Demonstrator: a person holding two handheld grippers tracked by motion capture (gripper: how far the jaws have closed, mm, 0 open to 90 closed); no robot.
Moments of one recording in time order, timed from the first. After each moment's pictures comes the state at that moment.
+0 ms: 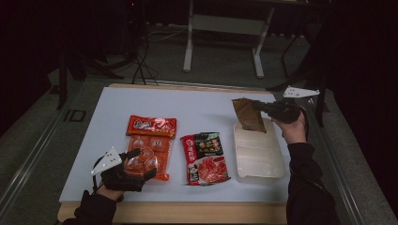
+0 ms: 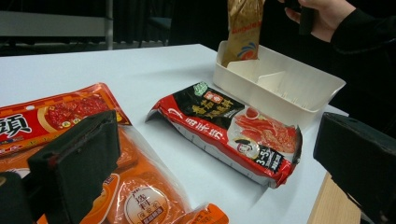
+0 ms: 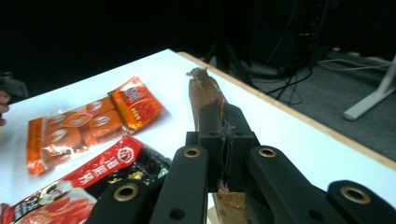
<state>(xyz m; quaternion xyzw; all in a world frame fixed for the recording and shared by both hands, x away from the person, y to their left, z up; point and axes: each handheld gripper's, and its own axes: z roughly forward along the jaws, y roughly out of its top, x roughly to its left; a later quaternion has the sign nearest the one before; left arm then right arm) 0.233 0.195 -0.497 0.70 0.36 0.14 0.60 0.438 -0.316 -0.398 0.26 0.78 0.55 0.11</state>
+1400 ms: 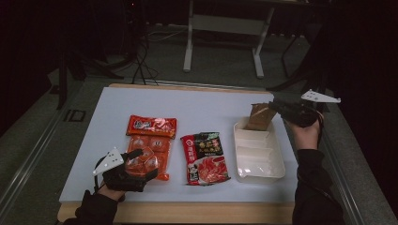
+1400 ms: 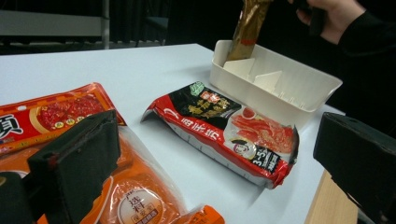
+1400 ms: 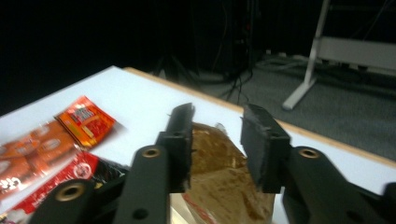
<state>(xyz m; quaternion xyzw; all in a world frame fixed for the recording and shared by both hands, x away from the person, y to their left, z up) 0.234 0.189 -0.497 0.70 0.35 0.15 0.60 0.414 -0.354 -0.388 0.35 0.73 0.55 0.19</state>
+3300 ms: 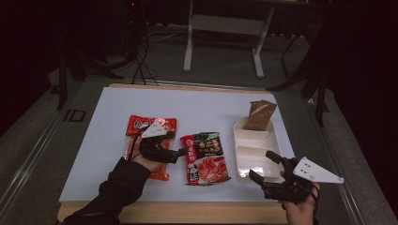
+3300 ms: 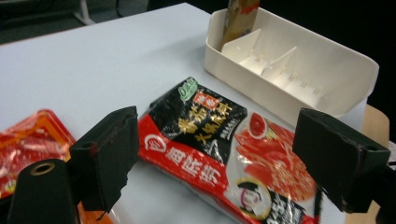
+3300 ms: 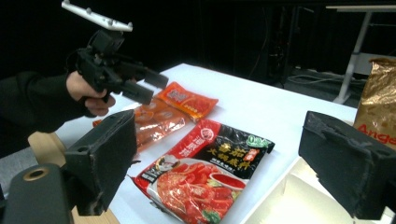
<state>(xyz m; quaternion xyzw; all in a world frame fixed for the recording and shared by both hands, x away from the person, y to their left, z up) 0.316 0.110 -0.461 0.78 0.34 0.10 0.51 0.211 -0.283 -0.408 0.31 0.73 0.58 0.19</state>
